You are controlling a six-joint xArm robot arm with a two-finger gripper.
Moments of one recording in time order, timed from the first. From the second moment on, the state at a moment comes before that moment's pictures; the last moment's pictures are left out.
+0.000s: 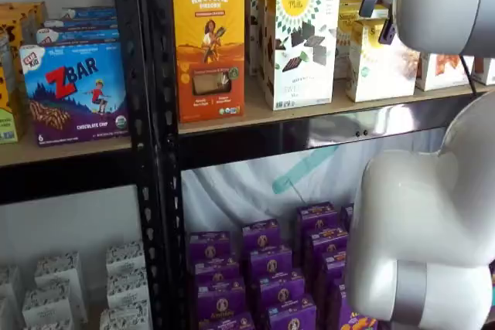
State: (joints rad) arm -0.50 -0.33 -1.38 0.29 1.53 -2.03
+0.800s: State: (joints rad) arm -0.43 -0.25 -1.43 0.15 1.60 -1.98
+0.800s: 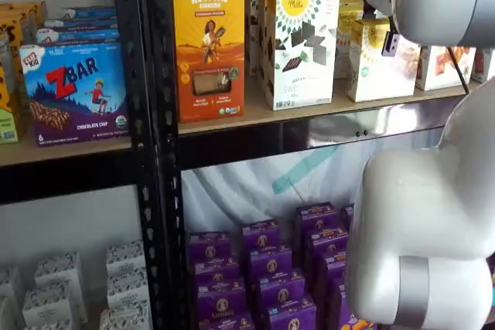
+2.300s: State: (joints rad) arm -0.44 -0.25 -1.41 0.17 1.55 -1.99
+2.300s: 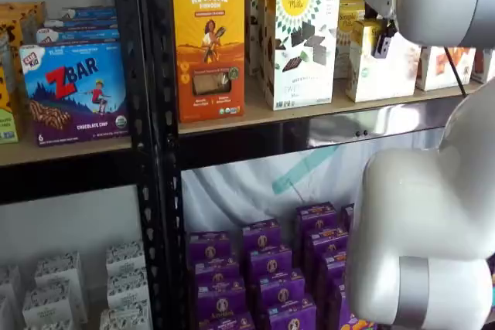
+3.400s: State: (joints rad) arm -0.45 -0.29 -1.43 0.17 1.69 -1.98
